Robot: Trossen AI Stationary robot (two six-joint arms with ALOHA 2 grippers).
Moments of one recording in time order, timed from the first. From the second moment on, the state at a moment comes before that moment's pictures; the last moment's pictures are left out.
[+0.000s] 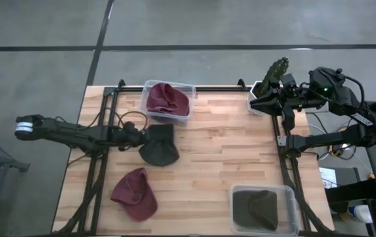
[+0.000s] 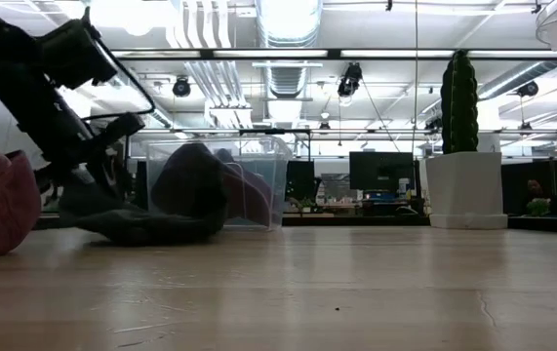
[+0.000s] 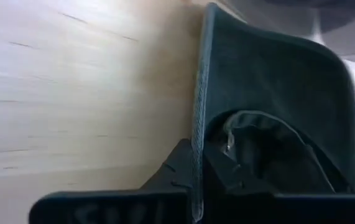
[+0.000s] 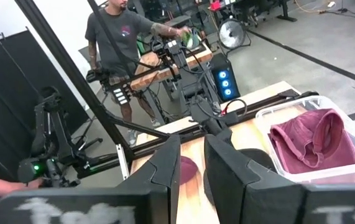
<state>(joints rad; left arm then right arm) 0.05 0.91 0.31 -0.28 -0.28 -1.62 -0.21 0.90 1.39 -0.64 -0.26 0.39</state>
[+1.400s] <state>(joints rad) -0.03 1.18 1.17 -0.25 -0.67 -0.85 -0.22 1.23 1.42 -0.49 -0.20 0.74</state>
